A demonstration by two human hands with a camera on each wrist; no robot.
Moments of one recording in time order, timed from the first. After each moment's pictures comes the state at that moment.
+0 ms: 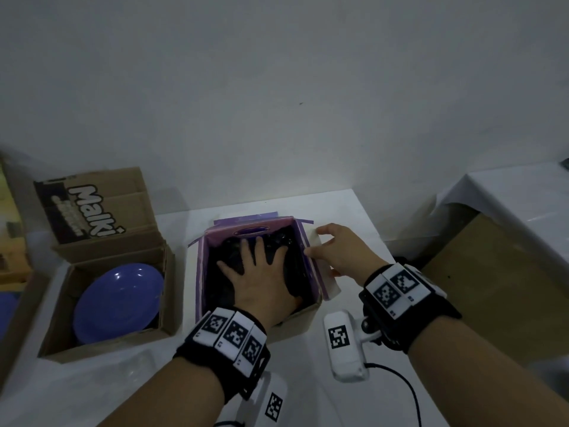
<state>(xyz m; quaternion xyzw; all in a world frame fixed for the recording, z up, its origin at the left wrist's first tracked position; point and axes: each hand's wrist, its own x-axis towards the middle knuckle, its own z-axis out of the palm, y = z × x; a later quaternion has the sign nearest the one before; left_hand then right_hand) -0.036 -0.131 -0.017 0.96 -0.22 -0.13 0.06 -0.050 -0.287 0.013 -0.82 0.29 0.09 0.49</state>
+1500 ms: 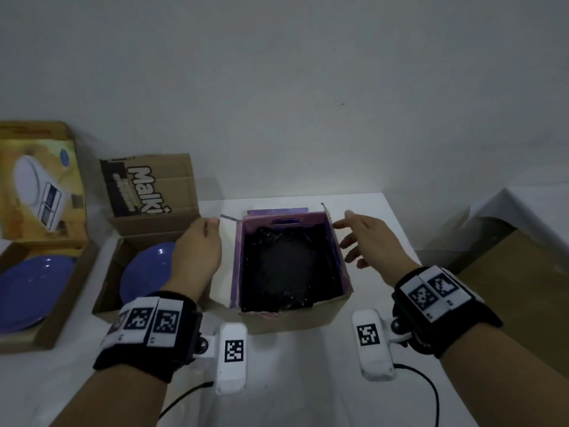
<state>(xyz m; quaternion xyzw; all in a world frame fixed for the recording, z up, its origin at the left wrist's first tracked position) 0.008 -0.008 0.016 0.90 0.03 -0.01 0.43 -0.062 -0.267 0.037 -0.83 0.22 0.00 0.51</state>
